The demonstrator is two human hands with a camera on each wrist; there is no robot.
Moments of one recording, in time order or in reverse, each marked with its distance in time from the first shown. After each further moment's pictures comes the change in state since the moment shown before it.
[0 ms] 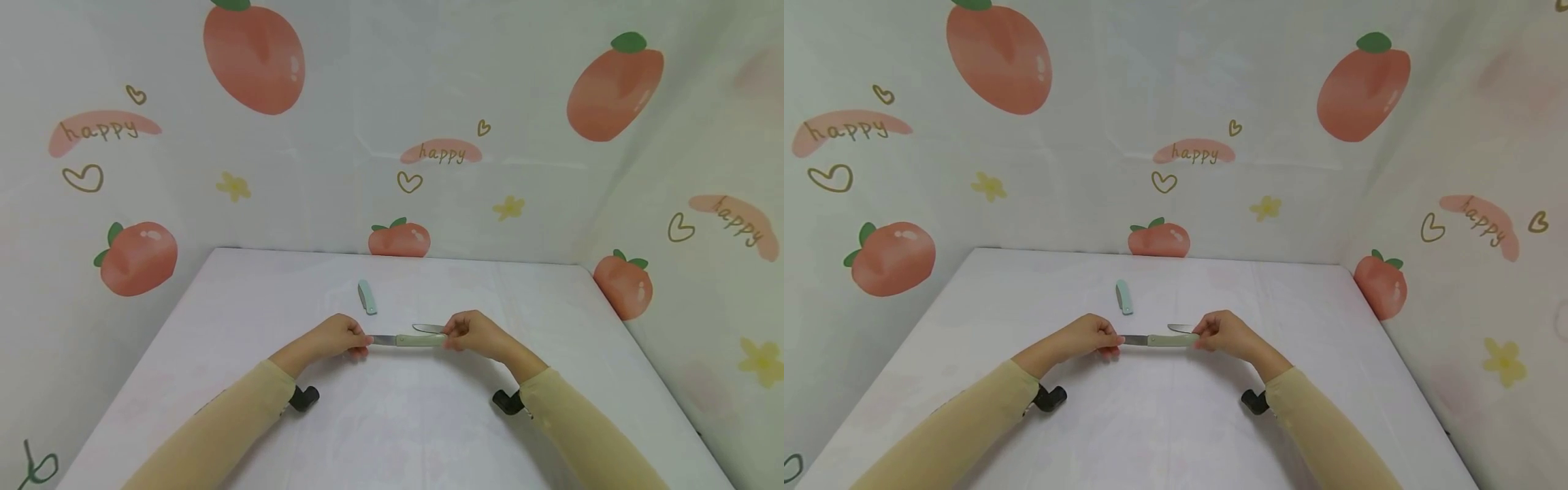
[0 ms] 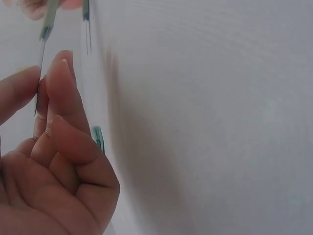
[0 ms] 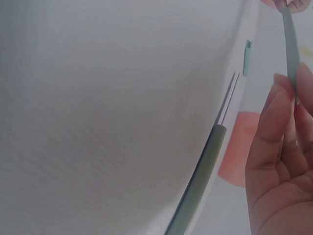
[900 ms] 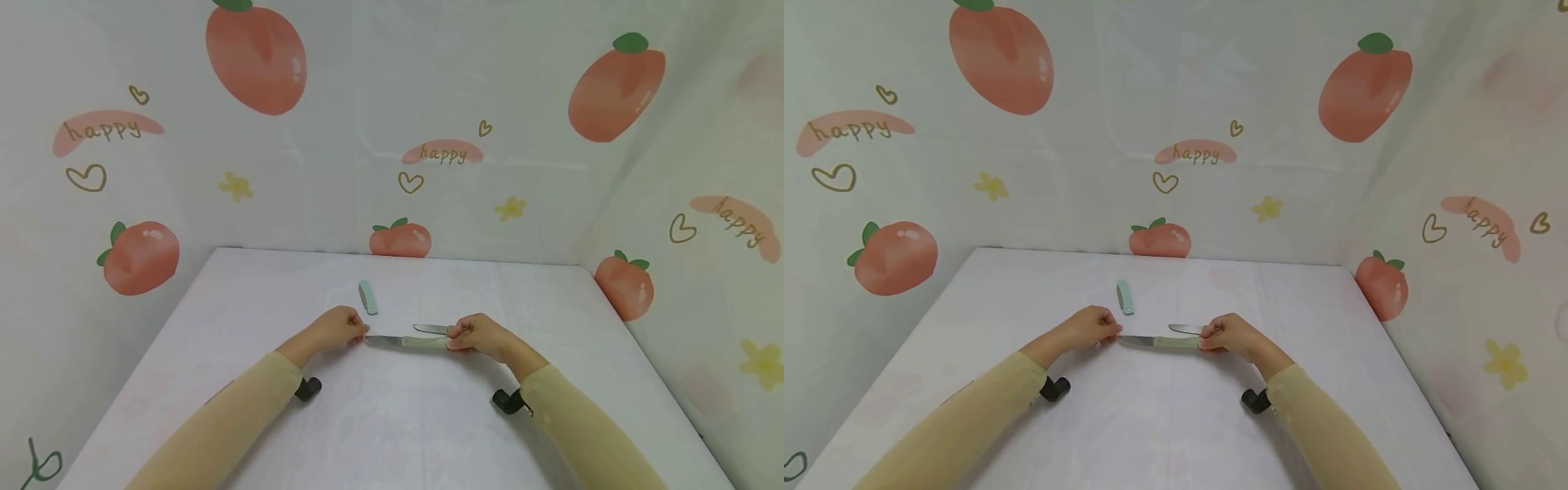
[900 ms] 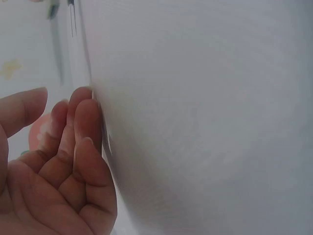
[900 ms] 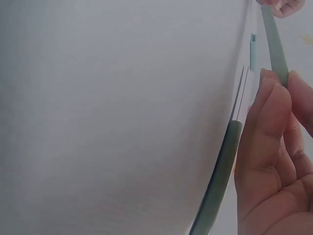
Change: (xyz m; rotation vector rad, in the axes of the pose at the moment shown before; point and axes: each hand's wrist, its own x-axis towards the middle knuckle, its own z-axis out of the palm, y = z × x) left_hand 0.011 0.004 -0.008 0.222 0.108 -0.039; right_hand 0.003 0.008 -0.003 0.174 0.001 0.188
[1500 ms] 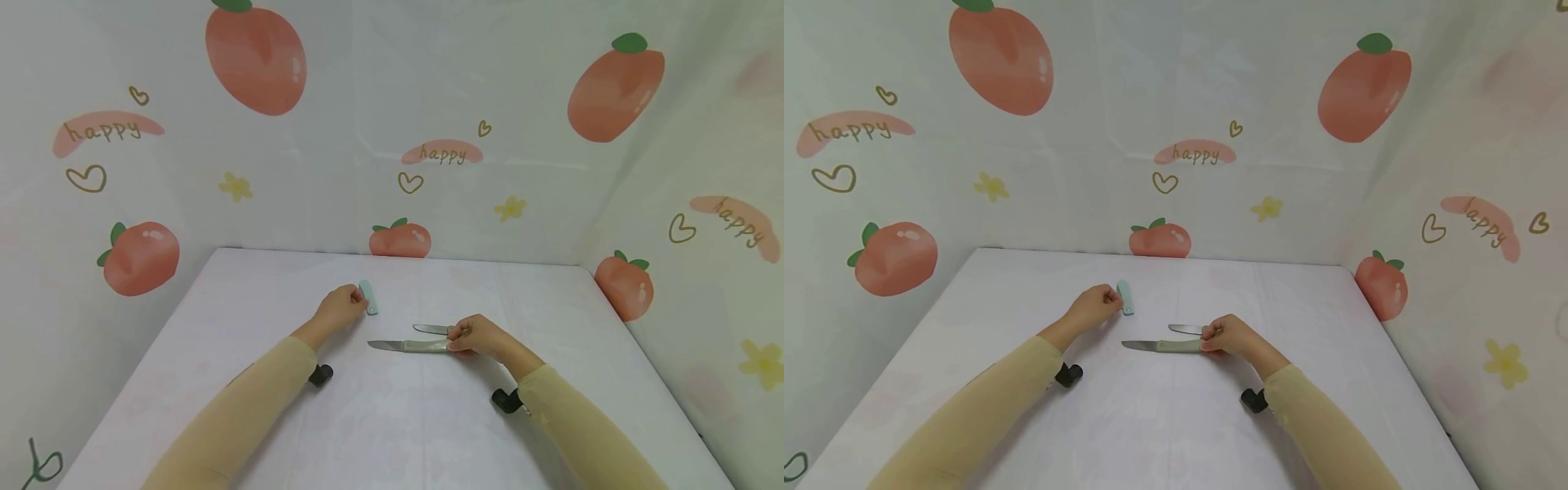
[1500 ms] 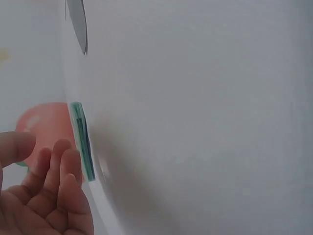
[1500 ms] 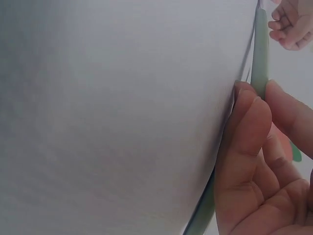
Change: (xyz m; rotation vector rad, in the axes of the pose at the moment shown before) left_hand 0.028 0.011 -0.005 -0.002 0.269 -0.034; right_hand 0.004 0.002 0.005 -0.193 0.080 0.035
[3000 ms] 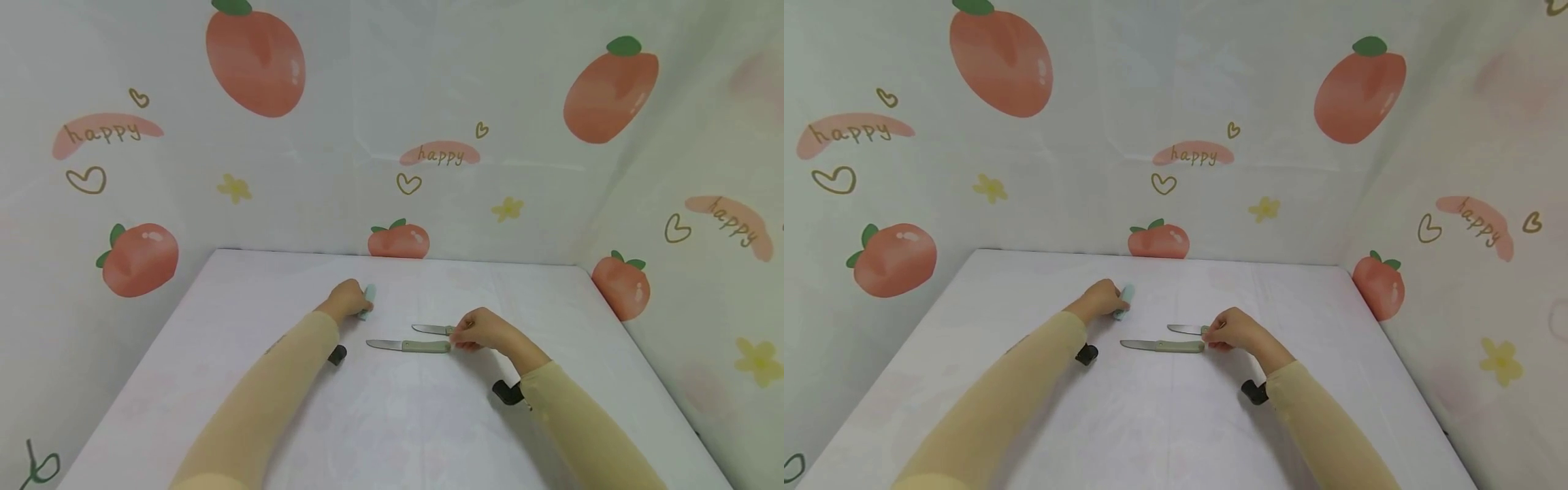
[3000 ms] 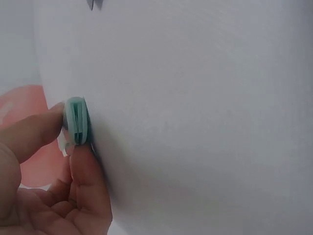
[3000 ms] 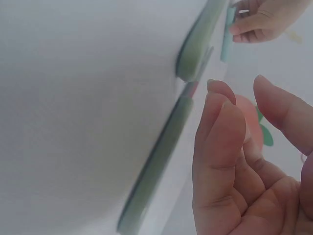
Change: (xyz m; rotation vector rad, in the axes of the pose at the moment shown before) left_hand 0.035 0.018 0.003 0.211 -0.138 -0.181; right_hand -0.012 -0.018 -0.013 -0.134 0.038 0.021
